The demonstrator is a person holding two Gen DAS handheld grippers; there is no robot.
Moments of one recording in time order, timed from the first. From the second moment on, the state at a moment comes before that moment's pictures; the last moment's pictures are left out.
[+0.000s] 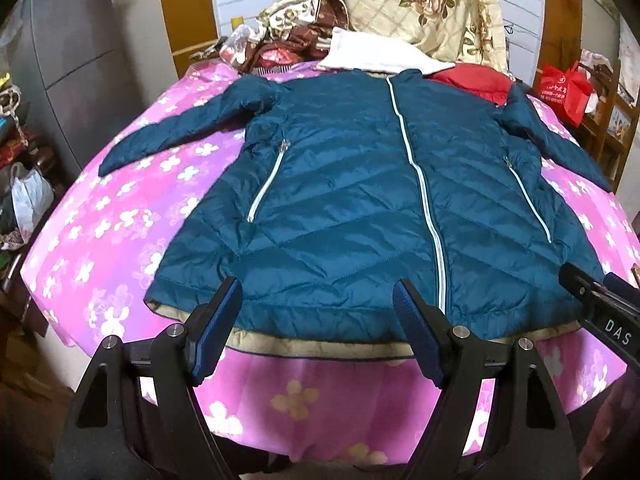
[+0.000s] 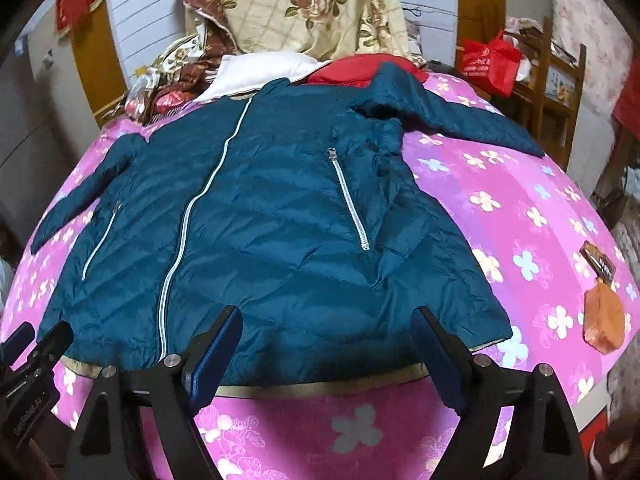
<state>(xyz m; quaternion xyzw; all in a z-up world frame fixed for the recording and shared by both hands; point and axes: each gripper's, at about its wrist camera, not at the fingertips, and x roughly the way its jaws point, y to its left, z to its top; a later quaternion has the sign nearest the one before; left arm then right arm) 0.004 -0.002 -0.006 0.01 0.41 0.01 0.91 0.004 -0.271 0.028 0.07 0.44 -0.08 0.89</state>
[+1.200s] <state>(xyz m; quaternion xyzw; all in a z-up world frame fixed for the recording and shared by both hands) 0.015 0.045 -0.027 -0.04 0.45 0.04 0.89 0.007 -0.274 0.011 0.04 0.47 -0.09 0.88</state>
